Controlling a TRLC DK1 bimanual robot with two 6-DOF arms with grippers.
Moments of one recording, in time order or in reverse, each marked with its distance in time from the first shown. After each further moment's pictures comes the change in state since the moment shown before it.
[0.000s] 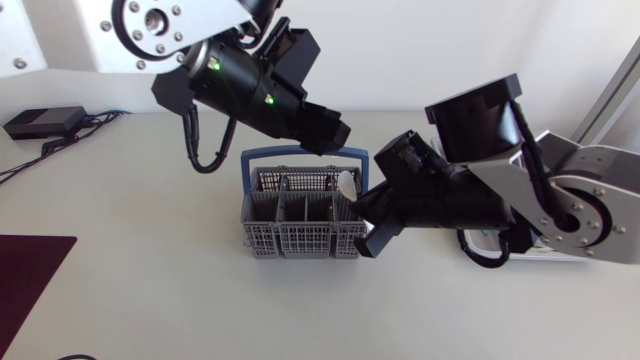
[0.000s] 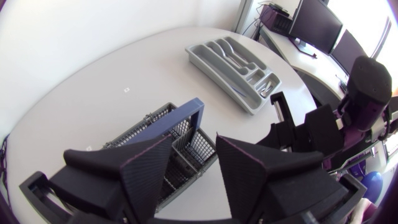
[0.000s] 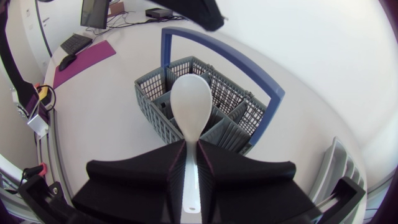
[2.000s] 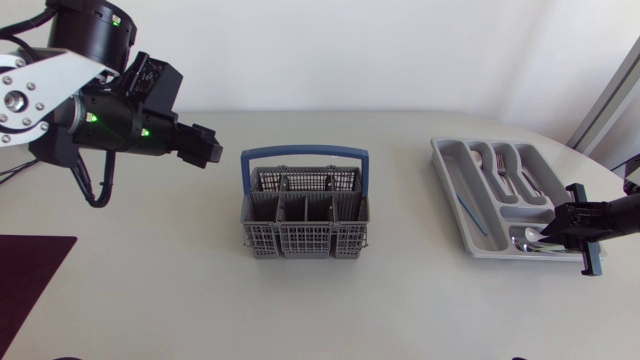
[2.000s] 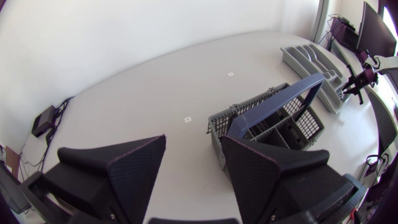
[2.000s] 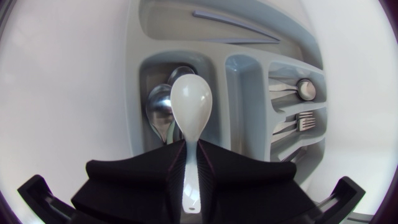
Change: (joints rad) left arm 0.336 -0.296 -0.407 0.170 -0.221 0.140; right arm -1.266 0.629 0.266 -0.256 -0.219 -1.855
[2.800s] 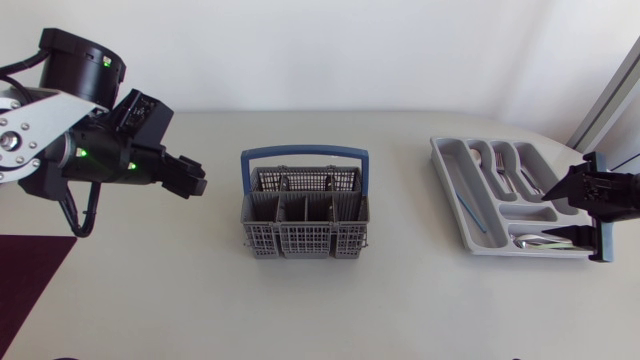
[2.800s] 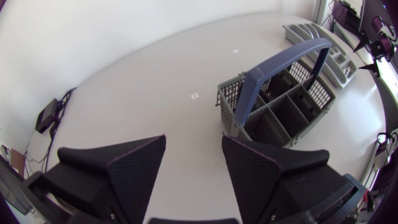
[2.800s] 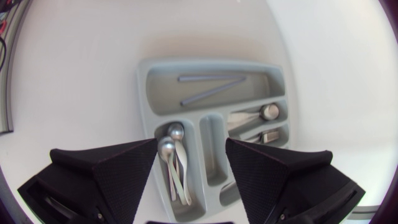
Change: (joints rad) left arm 0.054 -0.061 -0.136 0.001 0.007 0.087; right arm 0.109 -0.382 -0.094 -0.152 -0.045 0.193
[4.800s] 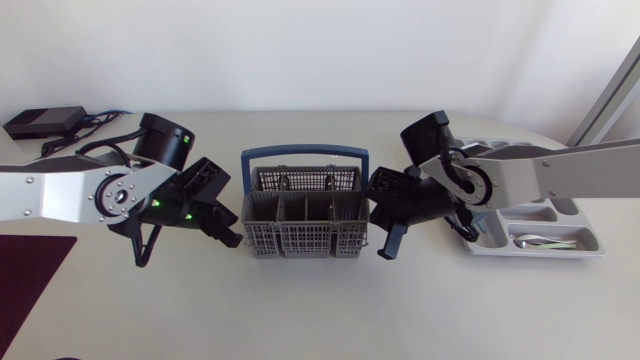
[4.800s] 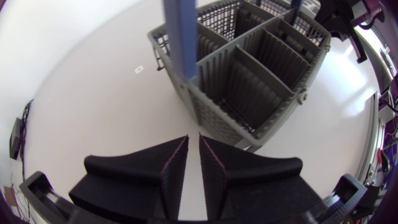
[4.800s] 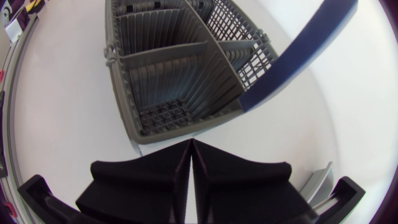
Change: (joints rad) left arm -0.051 0.247 -0.151 0.238 0.145 0.122; right arm 0.951 0.147 -0.078 0.414 0.235 1.096
